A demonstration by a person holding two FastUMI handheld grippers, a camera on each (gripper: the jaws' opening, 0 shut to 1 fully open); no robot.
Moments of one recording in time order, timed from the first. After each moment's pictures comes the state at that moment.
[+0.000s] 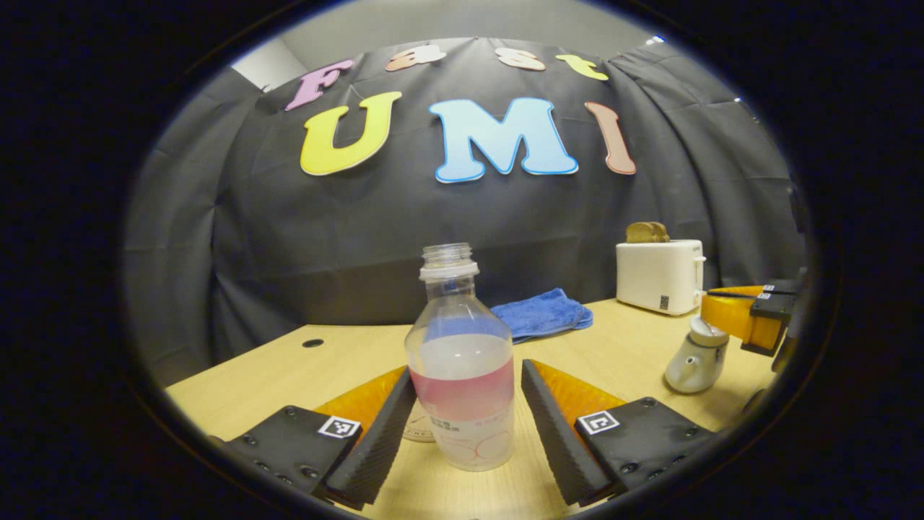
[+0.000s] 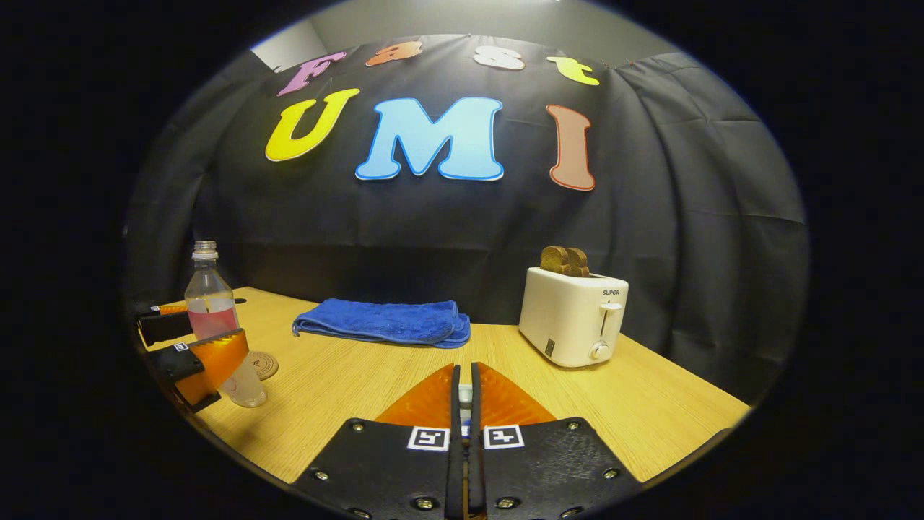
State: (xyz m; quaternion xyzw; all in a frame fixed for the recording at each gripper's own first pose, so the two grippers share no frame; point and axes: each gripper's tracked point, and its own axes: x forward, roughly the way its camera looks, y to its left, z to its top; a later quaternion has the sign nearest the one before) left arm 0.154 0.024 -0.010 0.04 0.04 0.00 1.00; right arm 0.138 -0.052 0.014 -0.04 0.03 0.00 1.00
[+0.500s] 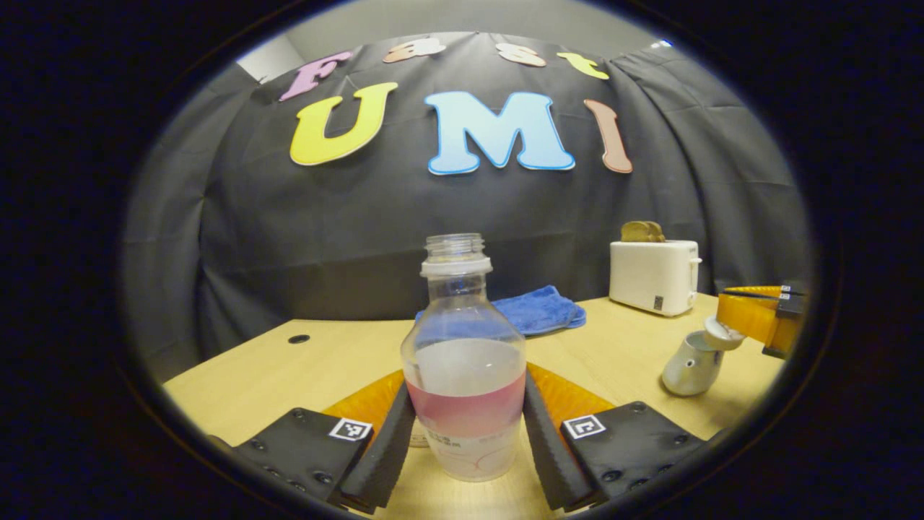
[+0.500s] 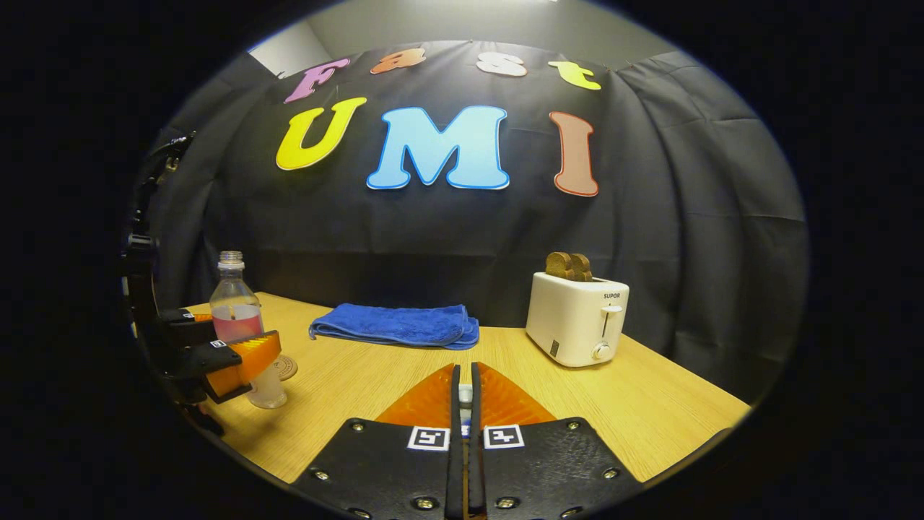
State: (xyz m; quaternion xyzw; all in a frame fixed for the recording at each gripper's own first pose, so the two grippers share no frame) left arm 0.160 0.014 -0.013 0.04 0.06 -0.03 1.00; right arm 0.107 -0.044 0.026 -0.03 0.02 0.02 1.00
